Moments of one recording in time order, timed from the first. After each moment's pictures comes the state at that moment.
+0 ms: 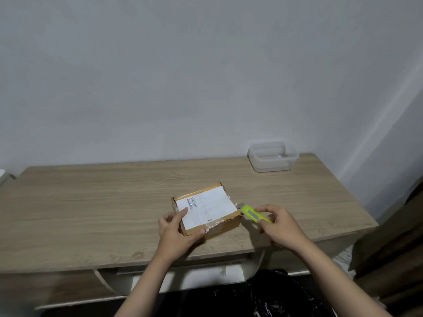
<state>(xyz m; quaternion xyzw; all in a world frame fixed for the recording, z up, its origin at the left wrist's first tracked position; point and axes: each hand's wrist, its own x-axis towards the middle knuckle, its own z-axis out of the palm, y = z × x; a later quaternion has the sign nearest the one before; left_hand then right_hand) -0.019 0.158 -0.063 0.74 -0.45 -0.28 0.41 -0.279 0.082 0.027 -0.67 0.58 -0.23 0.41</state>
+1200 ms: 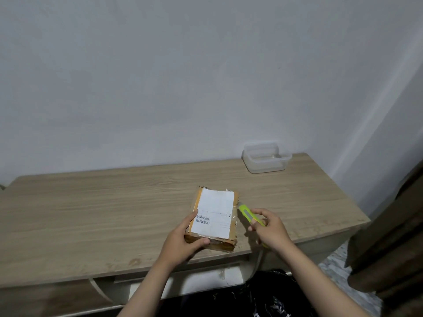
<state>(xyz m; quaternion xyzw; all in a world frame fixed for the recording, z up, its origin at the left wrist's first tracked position) -0.028 0.156 -0.056 0.65 -0.55 -0.34 0.40 -0.266 0.086 -0.002 -0.56 0.61 -0.30 0.48</state>
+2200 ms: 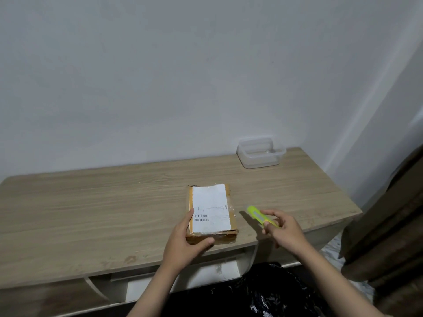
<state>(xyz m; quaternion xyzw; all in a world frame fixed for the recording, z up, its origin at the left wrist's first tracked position) -0.050 0.166 -0.064 0.66 -0.53 -0.31 0.43 -0.314 0.093 -0.005 -0.60 0.59 -0.31 0.45</state>
